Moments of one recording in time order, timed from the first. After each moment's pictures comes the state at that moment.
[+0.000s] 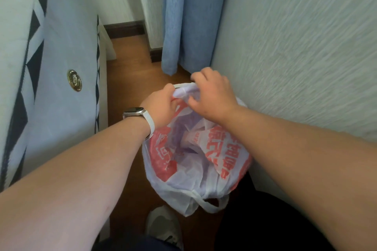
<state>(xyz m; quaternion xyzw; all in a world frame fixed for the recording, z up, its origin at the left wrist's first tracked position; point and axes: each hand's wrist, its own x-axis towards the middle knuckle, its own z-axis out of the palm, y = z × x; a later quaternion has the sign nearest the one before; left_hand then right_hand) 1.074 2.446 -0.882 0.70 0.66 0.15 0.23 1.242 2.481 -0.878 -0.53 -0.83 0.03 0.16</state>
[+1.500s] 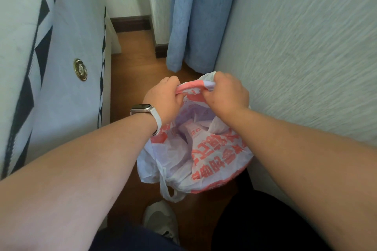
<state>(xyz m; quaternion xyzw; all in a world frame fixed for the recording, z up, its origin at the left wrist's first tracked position) 1.080 2.446 -0.887 0.69 0.68 0.20 0.13 1.250 2.483 -0.882 -0.67 -0.73 0.08 0.13</state>
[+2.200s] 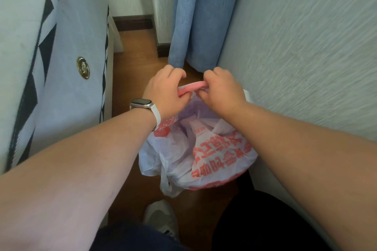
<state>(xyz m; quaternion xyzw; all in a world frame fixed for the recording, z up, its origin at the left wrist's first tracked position) 1.075 2.449 -0.879 0.74 0.63 0.24 0.06 1.244 2.484 -0.875 -0.53 -0.83 0.06 0.14</state>
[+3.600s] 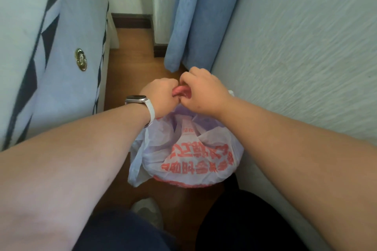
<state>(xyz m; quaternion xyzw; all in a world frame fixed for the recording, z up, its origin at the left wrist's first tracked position) 1.075 2.449 -0.876 0.70 0.67 0.15 0.19 1.226 2.479 -0.853 -0.42 -0.90 0.07 0.08</state>
